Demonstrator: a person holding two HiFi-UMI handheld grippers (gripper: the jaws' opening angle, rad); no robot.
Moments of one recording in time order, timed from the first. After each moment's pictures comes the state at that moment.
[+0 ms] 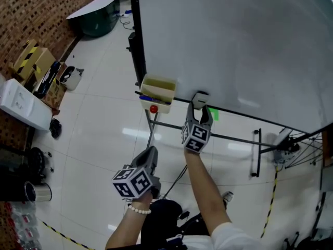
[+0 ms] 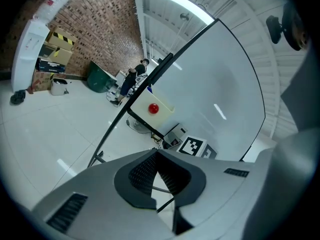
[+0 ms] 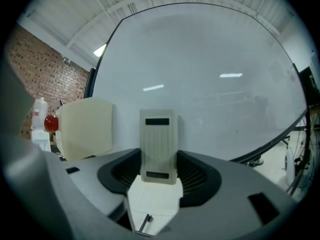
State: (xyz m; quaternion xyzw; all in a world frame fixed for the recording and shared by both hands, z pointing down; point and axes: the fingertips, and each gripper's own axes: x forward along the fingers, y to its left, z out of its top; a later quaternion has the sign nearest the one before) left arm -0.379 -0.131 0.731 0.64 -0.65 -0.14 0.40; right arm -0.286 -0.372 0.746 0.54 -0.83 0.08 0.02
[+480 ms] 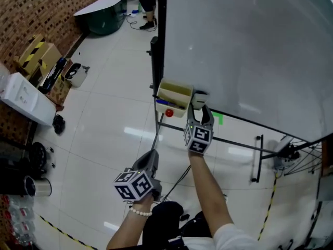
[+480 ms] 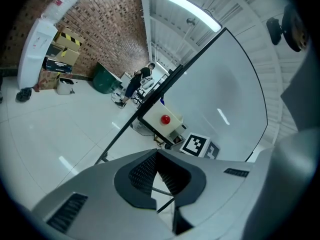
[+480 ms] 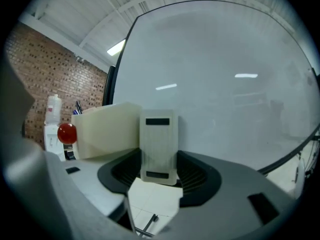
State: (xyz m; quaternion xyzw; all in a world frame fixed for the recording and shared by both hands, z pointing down) left arm -0.412 -0.114 0.727 0.61 -0.66 -0.16 0.40; right arm -0.344 -0.363 0.723 0.48 -0.87 0.05 0.05
